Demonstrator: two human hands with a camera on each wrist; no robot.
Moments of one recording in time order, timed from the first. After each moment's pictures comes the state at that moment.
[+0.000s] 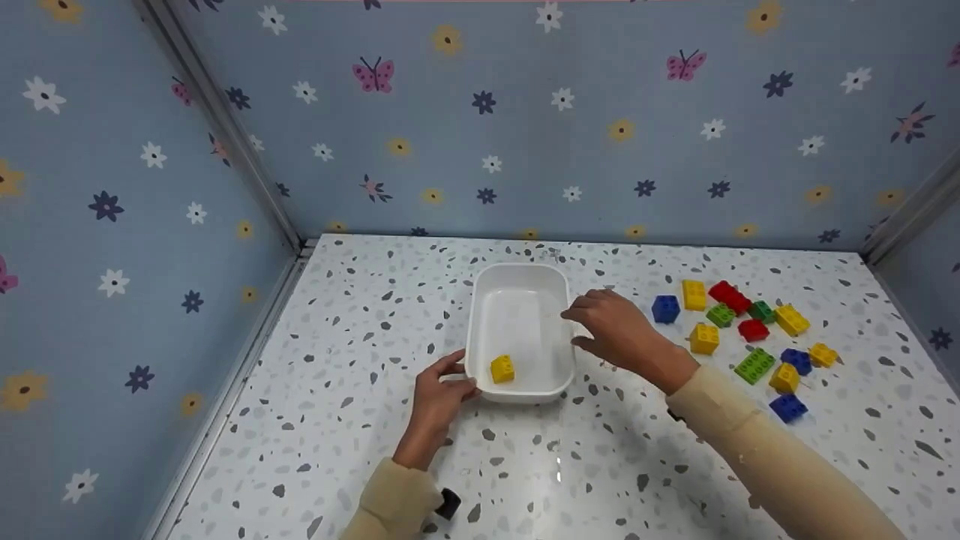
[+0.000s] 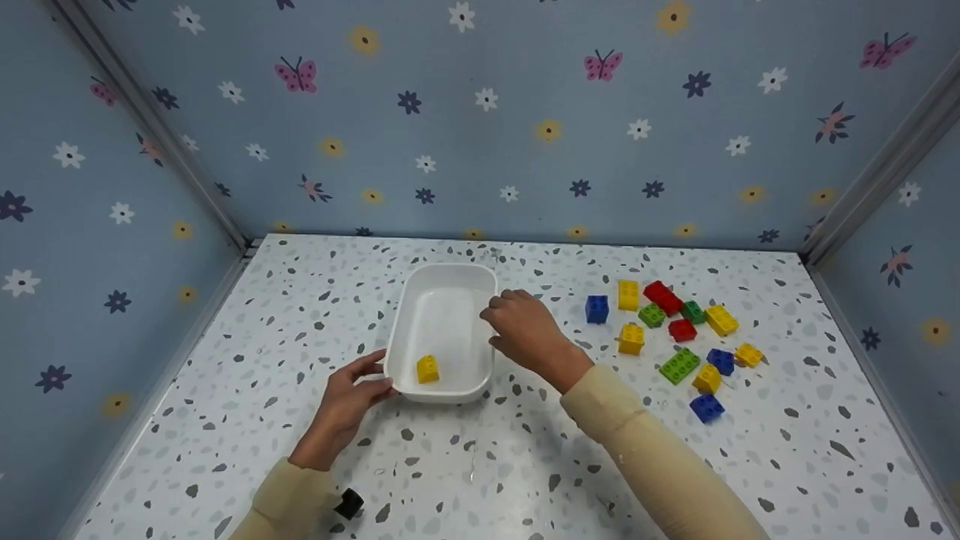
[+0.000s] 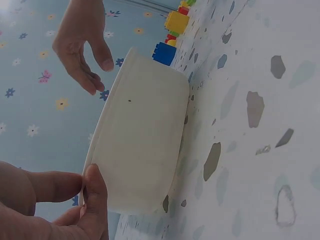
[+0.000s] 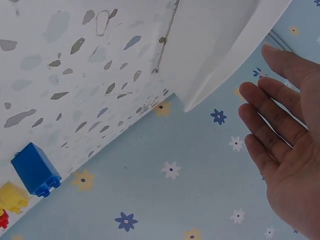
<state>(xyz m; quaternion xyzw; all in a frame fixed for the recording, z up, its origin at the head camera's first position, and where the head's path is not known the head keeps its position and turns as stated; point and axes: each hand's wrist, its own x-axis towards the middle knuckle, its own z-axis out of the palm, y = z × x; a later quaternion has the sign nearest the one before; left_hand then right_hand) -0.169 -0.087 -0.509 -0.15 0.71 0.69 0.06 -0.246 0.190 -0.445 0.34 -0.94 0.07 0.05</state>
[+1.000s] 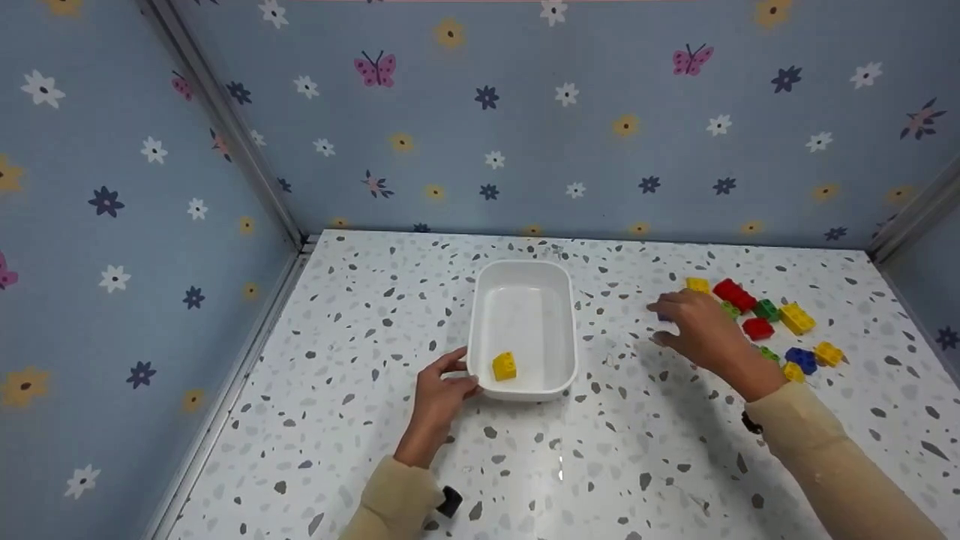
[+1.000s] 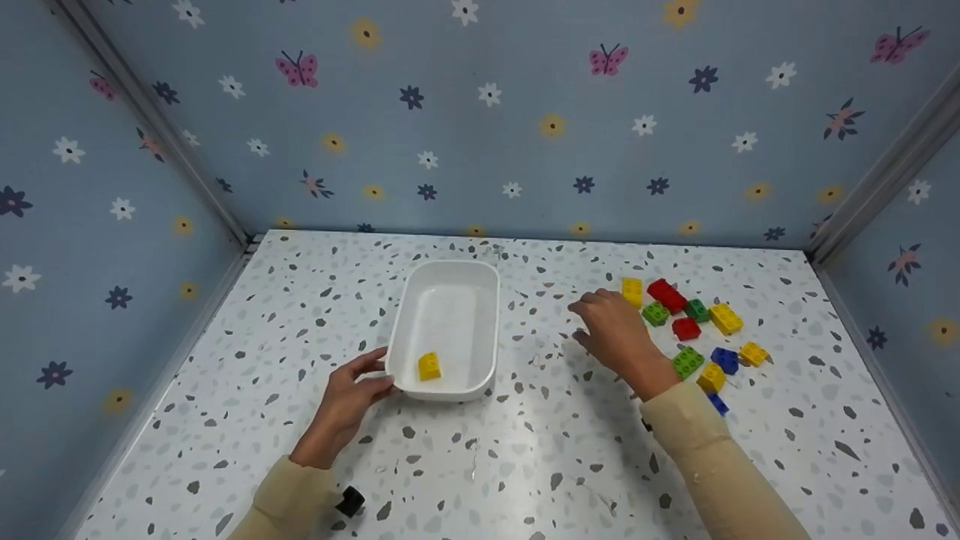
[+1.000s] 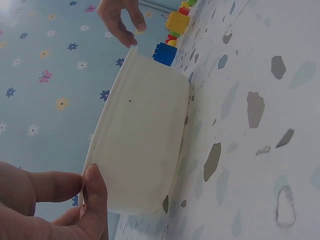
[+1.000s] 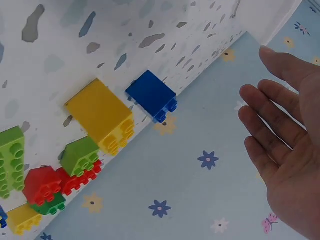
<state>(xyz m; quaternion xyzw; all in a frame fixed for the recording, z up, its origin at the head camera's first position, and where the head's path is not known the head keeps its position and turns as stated) -0.169 -0.088 -0.512 -0.14 0.70 0.70 0.06 -0.242 0.299 -0.461 0.27 -0.95 0.13 0.08</state>
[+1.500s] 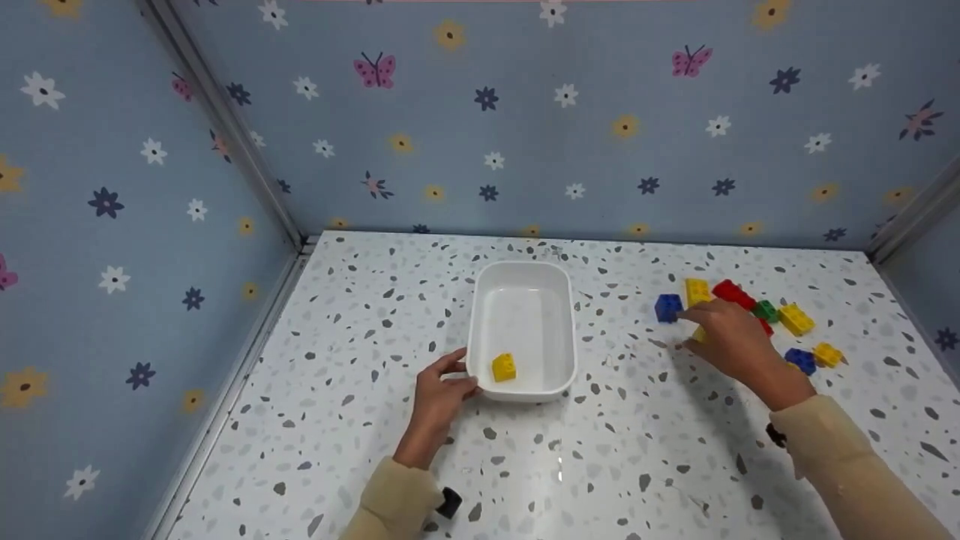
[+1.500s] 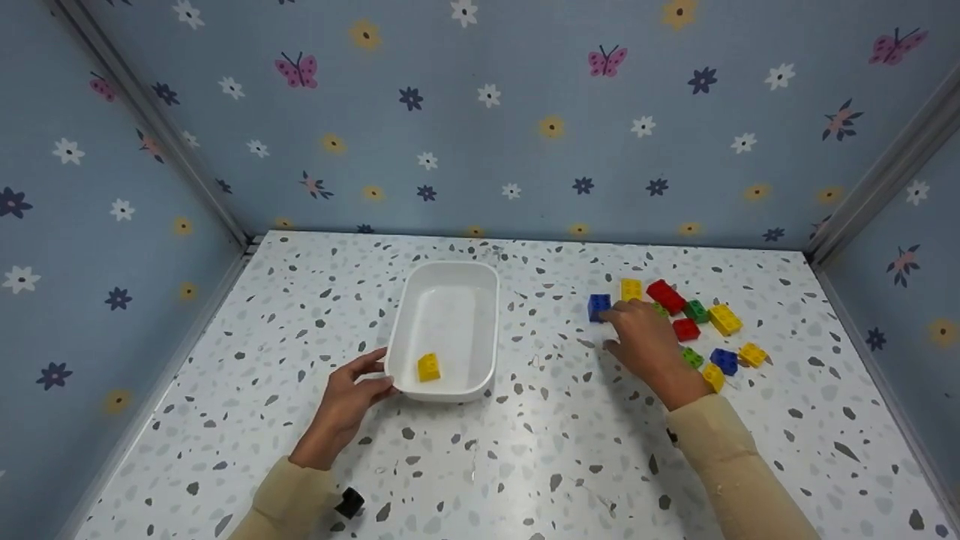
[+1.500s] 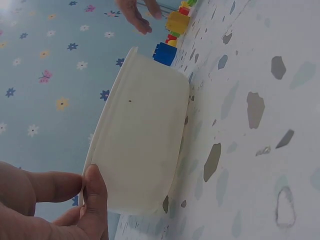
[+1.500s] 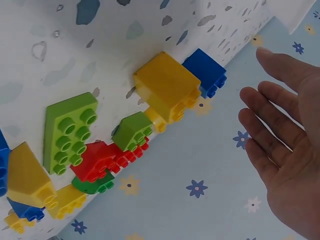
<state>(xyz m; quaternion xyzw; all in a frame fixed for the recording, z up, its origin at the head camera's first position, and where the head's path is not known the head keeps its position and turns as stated) -0.169 -0.087 -0.511 -0.15 0.71 0.68 0.06 -0.233 0.336 -0.468 0.18 -0.97 0.13 0.02</state>
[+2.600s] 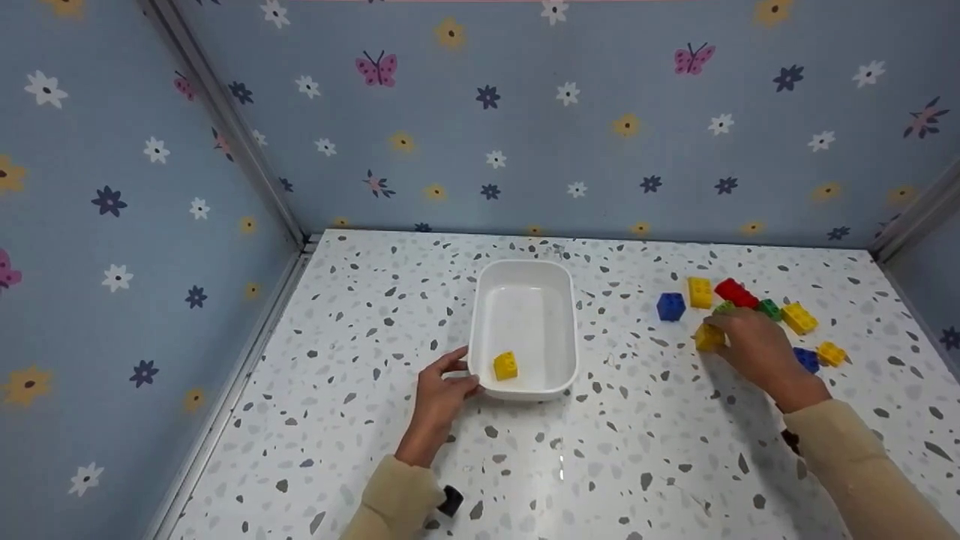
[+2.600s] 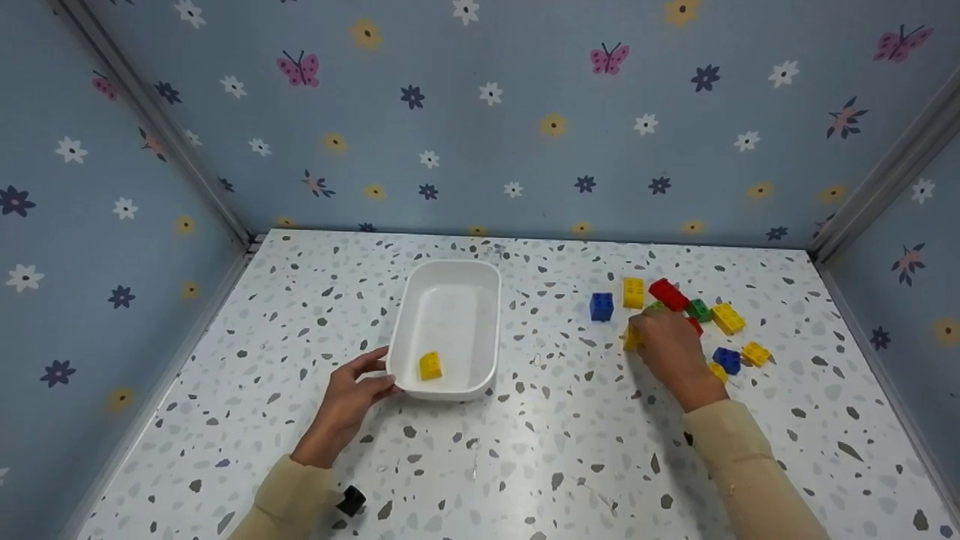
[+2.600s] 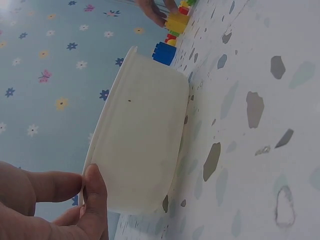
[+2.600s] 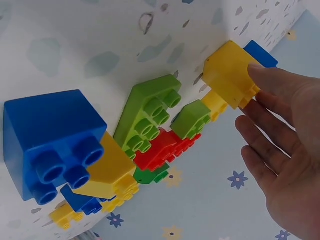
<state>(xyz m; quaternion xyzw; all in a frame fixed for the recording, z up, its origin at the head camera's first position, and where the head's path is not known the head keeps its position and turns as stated) -0.169 -0.087 -0.512 -0.15 0.71 0.68 0.06 -0.233 0.367 -0.491 0.15 -0.98 0.10 0.03</state>
